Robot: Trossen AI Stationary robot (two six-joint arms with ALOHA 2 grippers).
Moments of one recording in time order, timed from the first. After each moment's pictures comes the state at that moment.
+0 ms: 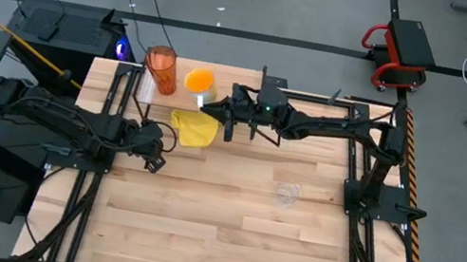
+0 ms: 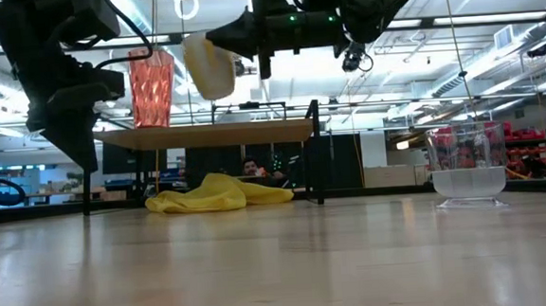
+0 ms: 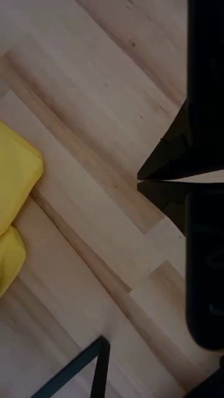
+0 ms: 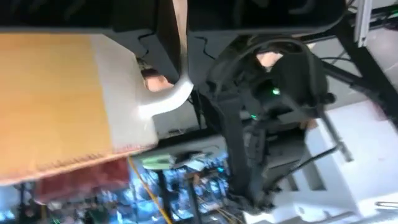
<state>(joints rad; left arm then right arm) -0.09 1.06 0.59 -0.79 -0.37 -0.86 -0.28 1.83 1.25 0.60 -0.30 0.24</state>
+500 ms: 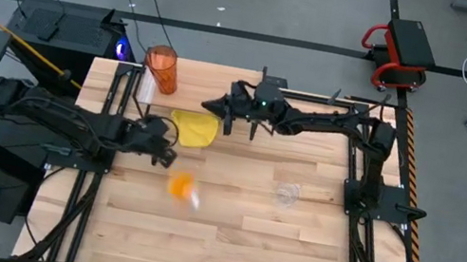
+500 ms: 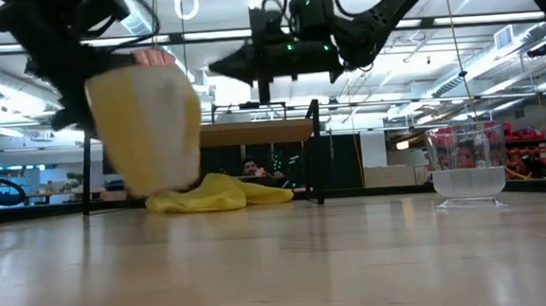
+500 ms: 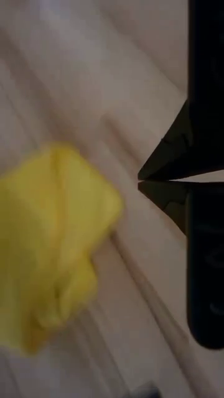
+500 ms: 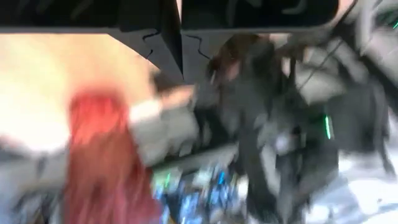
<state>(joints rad) -0.09 1.07 0.59 -0.54 -0.48 -0.93 -0.33 1.92 1.25 0.62 -0.40 0.31</state>
